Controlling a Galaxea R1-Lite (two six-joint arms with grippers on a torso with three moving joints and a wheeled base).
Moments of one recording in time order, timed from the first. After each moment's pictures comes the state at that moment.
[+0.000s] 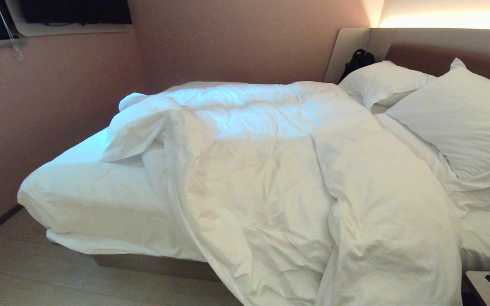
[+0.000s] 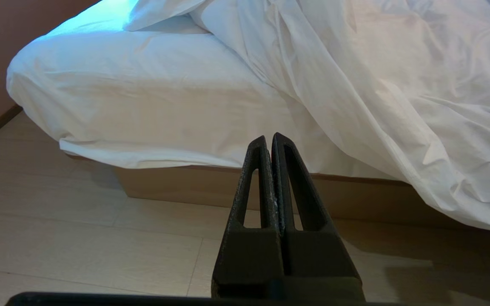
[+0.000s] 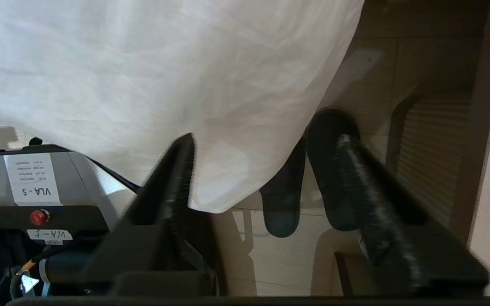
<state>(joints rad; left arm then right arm) 0.01 0.00 0.00 0.02 -0.01 0.01 -0.79 2.20 -0.26 -0.75 0.49 -0.54</state>
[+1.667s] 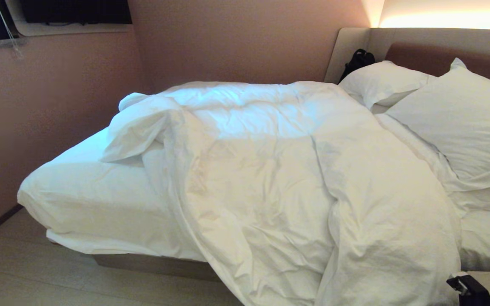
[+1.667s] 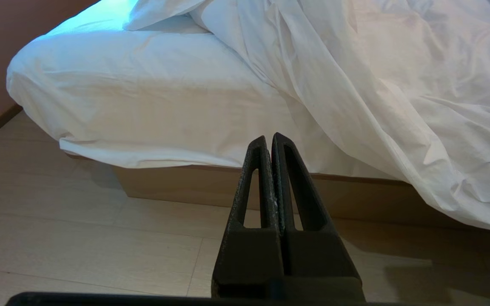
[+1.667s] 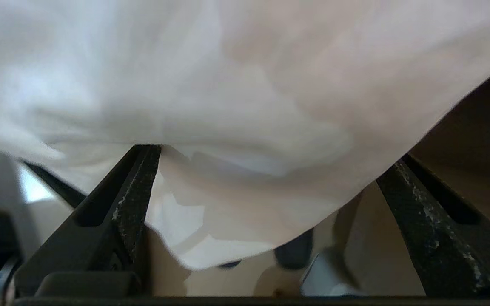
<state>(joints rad) 0.01 0.00 0.00 0.02 -0.01 0.01 -0.61 2.47 -0.19 -1.23 0.41 -0.62</state>
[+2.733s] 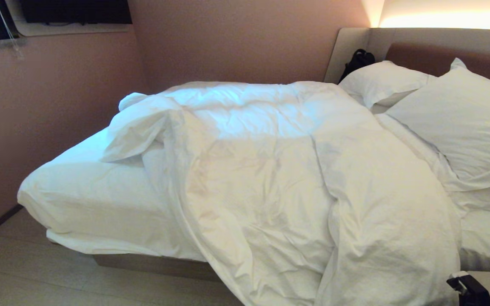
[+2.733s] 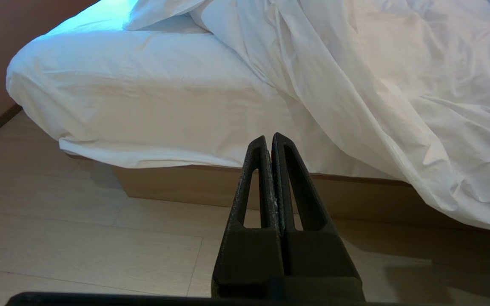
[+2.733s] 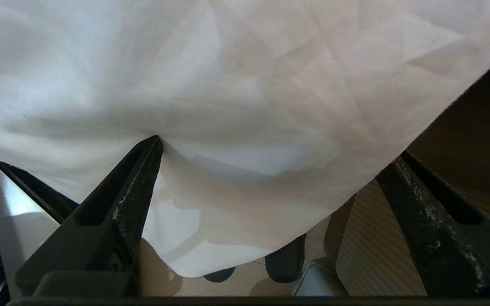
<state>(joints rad) 0.01 0.00 0.00 0.02 -0.01 0.01 -0.60 2.50 -0.17 -1.32 0.41 -0.62</state>
